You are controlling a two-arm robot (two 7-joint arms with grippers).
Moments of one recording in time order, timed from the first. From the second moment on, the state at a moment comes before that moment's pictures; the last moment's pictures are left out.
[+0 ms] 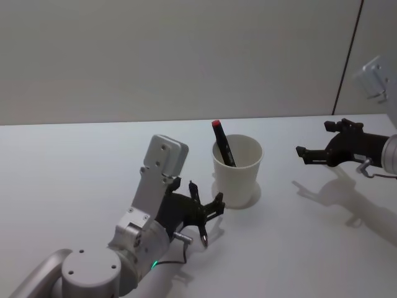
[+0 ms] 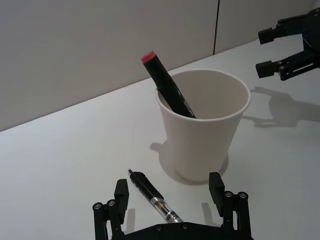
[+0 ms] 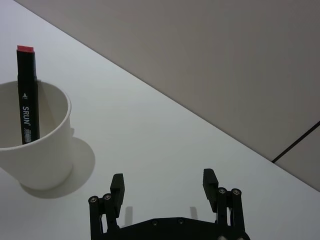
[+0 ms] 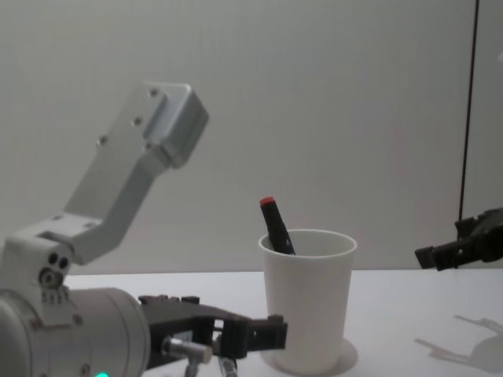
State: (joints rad) left arm -0.09 0.37 0.48 -1.83 -0.37 0.46 0.10; right arm 0.39 0.41 -0.23 -1.51 0.05 0.51 0.64
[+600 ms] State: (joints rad) left arm -0.08 0.36 0.50 -1.79 -0.30 0.49 0.06; right arm 0.39 0.41 -0.23 -1.51 0.05 0.51 0.64
